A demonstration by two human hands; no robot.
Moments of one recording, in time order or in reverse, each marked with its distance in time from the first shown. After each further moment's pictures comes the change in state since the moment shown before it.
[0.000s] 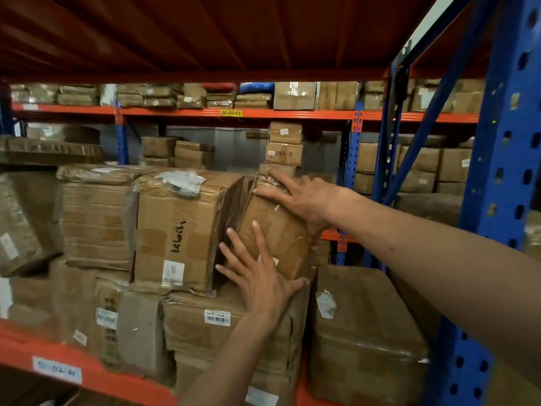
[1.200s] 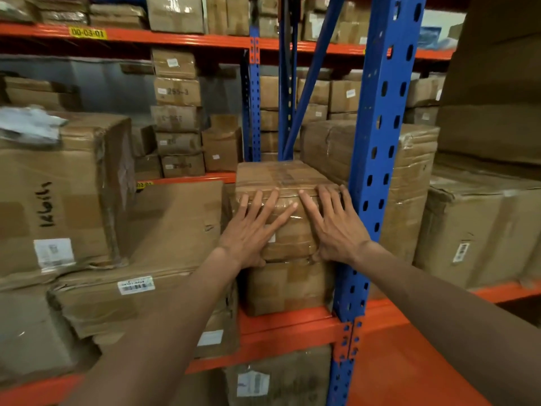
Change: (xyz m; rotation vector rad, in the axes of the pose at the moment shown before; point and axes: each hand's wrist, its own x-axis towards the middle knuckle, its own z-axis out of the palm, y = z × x) left_hand -0.018 0.043 0.037 0.566 -0.299 1.134; right_hand -0.185 -0.029 0.188 -0.024 -0.018 0.604
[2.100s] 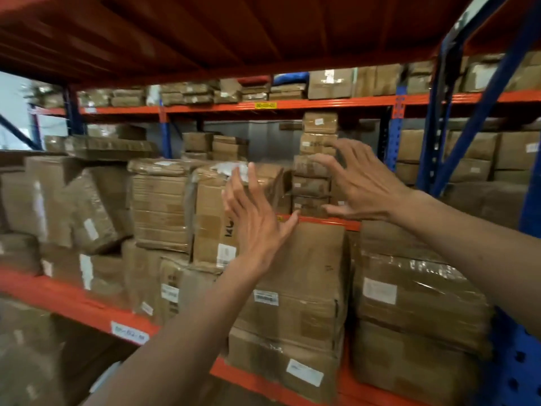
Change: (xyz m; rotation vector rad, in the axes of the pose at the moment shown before) left_hand -0.106 -0.124 -0.069 -0.171 0.752 -0.963; right_hand 0.141 -0.070 -0.185 0.253 0.566 -0.540
